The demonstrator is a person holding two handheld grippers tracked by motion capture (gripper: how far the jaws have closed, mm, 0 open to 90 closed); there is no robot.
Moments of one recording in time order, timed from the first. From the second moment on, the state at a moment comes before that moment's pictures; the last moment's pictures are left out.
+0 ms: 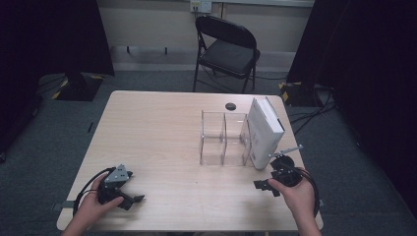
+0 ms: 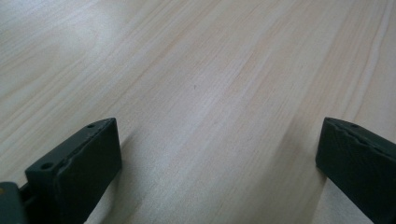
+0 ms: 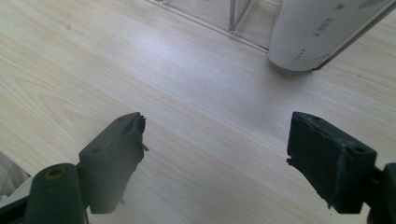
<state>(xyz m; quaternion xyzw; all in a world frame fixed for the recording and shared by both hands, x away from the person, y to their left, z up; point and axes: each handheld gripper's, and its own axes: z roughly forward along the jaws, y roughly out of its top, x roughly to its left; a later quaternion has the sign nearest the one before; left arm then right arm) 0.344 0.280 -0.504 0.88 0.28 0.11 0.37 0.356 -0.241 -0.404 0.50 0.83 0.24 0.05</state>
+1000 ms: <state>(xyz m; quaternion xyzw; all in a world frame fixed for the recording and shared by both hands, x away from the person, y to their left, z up) 0.344 0.280 -0.504 0.88 0.28 0.11 0.37 0.353 -0.200 -0.436 0.46 0.85 0.25 0.02</state>
